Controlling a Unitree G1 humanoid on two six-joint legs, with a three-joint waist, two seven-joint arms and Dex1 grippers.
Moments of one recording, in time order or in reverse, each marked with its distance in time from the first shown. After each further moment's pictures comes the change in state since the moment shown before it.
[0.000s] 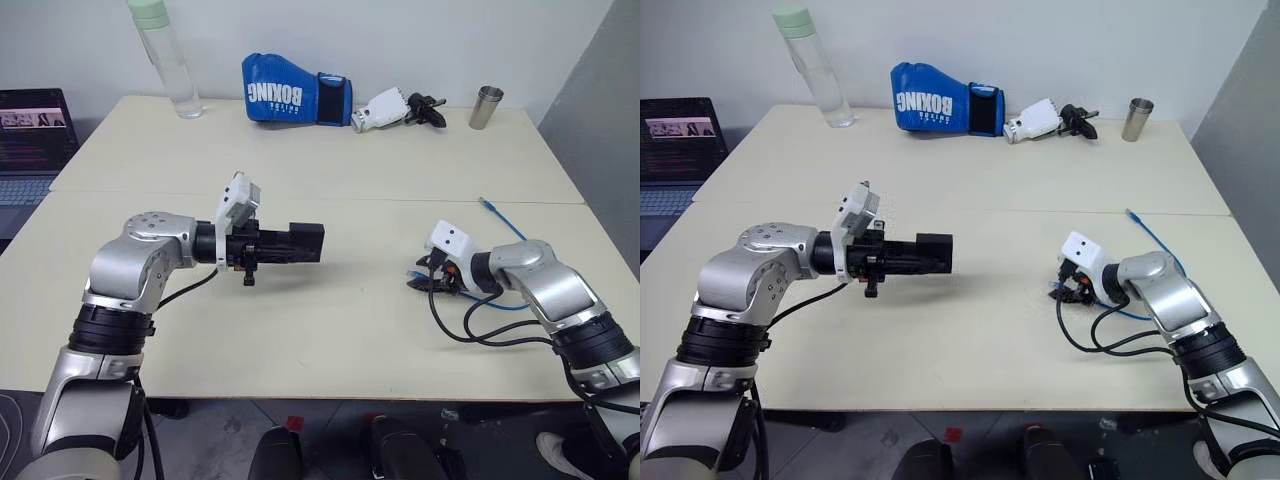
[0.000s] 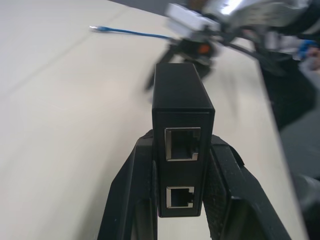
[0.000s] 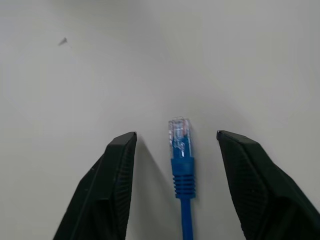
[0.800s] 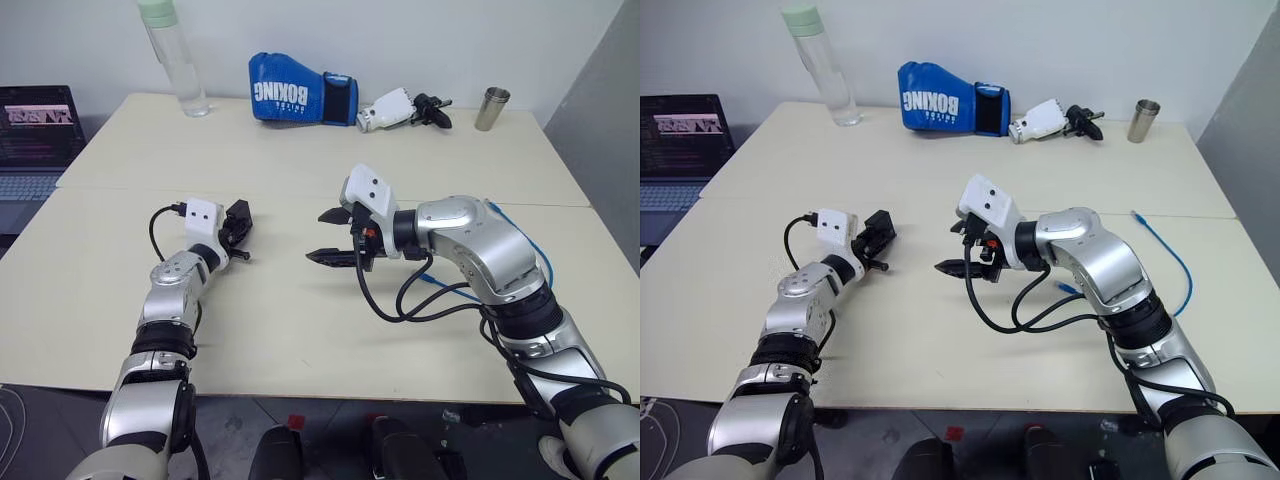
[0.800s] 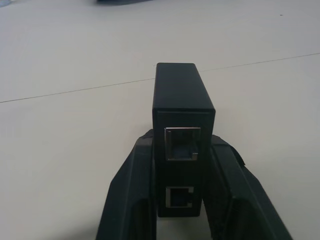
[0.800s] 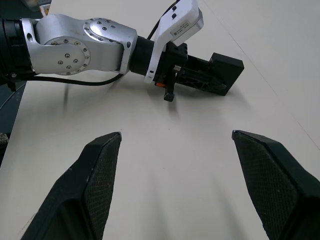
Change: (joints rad) left arm 0.006 -0.256 0.194 0.639 0.271 -0.568 0.748; right arm -0.253 0.330 0.011 -0.173 0.125 0.164 -0.081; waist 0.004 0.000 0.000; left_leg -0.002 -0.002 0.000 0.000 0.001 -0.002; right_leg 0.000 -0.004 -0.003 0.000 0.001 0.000
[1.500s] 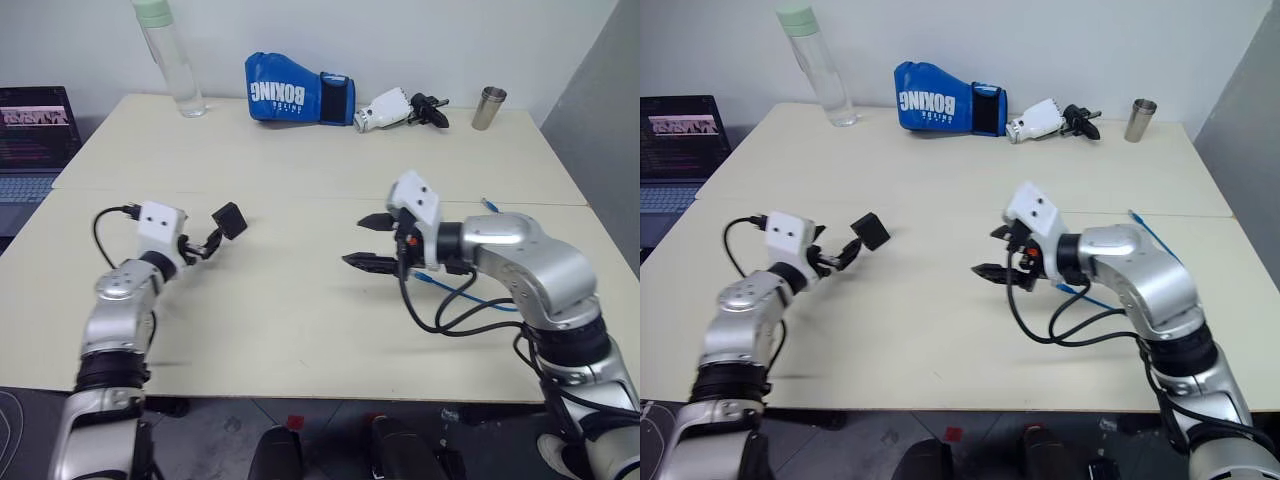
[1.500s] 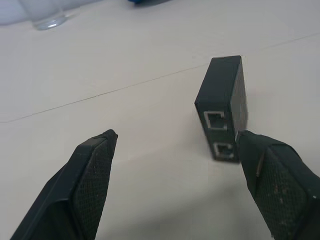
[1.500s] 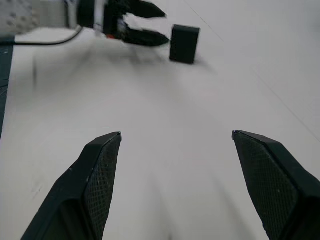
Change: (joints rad) left arm 0.260 0.224 0.057 -0.473 -0.030 0.236 -0.051; right arm 0.211 -0.168 -0.188 -0.254 0.099 0.157 -0.059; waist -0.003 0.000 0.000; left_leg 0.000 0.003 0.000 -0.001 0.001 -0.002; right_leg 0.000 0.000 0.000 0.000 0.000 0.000
